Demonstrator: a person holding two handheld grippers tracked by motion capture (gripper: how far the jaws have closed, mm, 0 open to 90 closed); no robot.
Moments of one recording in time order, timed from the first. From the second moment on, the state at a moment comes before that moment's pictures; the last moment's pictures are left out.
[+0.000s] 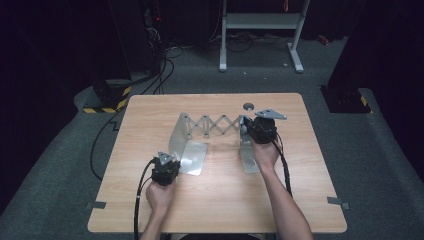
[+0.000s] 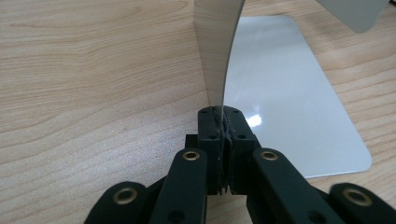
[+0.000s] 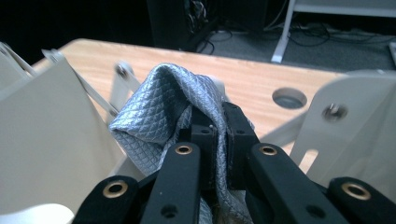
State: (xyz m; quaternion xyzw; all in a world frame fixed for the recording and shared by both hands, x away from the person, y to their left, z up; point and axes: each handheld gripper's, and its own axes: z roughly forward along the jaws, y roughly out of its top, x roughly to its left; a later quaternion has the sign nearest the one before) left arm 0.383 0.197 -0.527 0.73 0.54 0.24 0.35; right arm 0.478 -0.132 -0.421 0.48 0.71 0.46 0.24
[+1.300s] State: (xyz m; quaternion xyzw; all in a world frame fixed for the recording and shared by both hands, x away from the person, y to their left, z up) left arm 0.383 0.197 -0.527 0.73 0.54 0.23 0.35; right arm 0.480 -0.145 -0.430 0.50 0.69 0.44 0.26
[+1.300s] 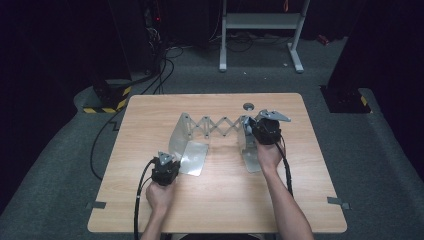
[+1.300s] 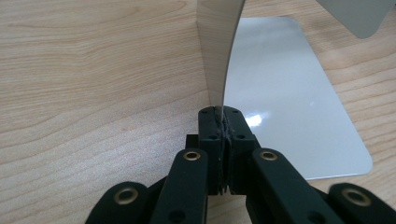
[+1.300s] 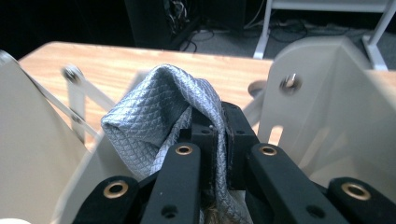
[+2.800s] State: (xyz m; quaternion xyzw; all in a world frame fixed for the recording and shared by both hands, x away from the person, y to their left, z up) left arm 0.383 0.198 -0.527 0.73 0.54 0.23 0.36; right arm 0.491 -0.158 -0.489 0.54 0.72 0.36 0.25
